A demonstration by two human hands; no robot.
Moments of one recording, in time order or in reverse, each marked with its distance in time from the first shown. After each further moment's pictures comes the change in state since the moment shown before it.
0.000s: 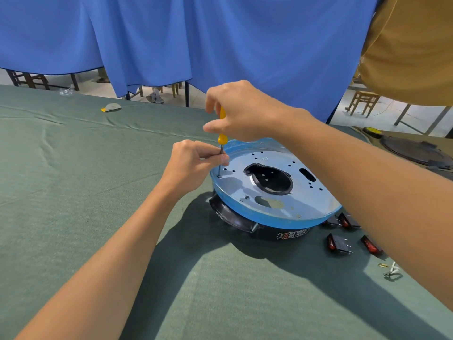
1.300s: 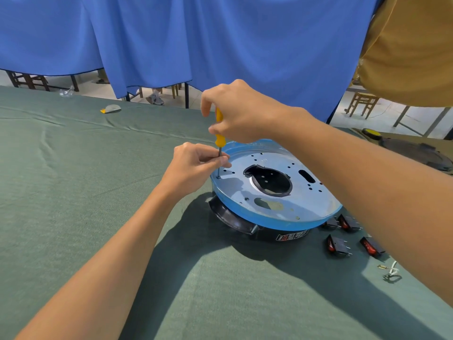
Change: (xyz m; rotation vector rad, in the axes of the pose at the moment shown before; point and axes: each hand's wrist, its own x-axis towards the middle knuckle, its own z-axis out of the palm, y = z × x) left_hand -0.001 -0.002 0.001 -0.086 -0.048 -0.037; right_hand 0.005 0.000 -0.002 -0.017 -0.019 -0.047
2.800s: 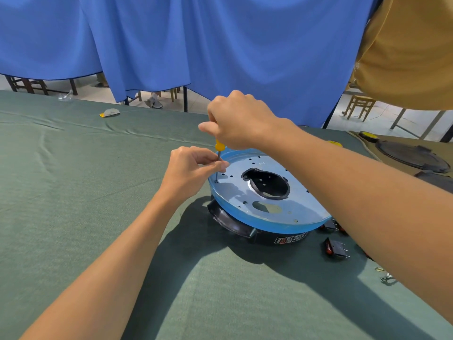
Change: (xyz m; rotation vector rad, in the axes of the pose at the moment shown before) left_hand -0.002 0.001 0.003 -0.083 0.063 0.010; right_hand -0.003 -0.006 0.009 -0.118 0.064 0.169
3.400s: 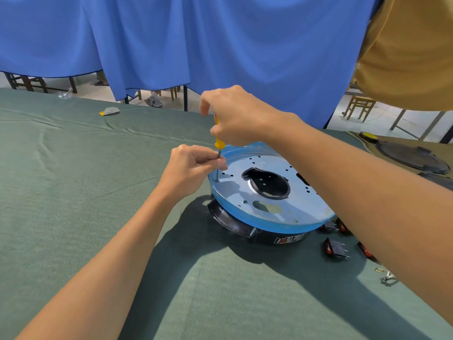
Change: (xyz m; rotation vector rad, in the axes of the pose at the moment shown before) left_hand 0.002 0.001 -0.004 0.048 -0.035 -0.005; right_hand 0.005 0.001 -0.006 0.116 -0.084 -0.082
